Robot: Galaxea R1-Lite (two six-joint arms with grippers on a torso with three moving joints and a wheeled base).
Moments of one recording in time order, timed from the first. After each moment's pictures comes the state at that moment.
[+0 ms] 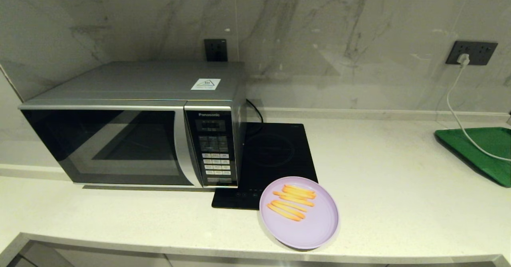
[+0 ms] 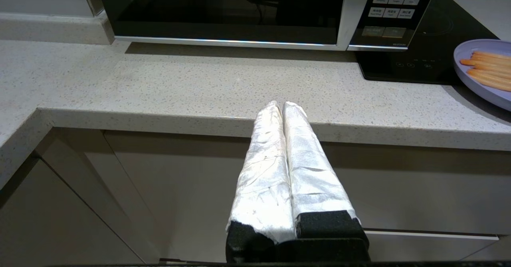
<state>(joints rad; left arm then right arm) 0.00 0.00 -0.02 0.03 0.01 -0.05 0.00 0.00 -0.11 0.26 -0.04 0.09</state>
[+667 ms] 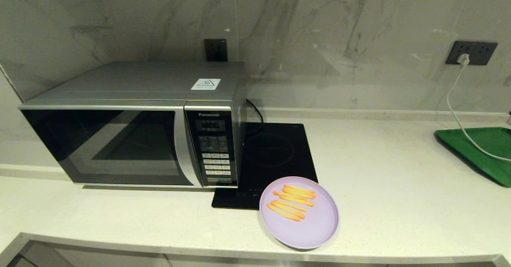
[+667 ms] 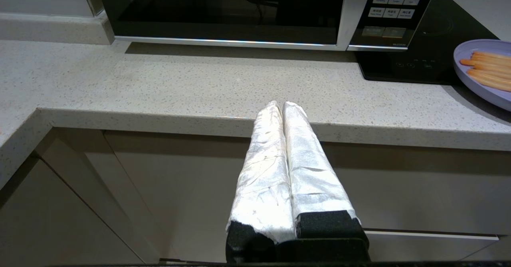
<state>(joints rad) 0.00 0.00 -0.02 0.03 0.01 -0.05 0.00 0.00 -0.11 0.26 -0.04 0.09</state>
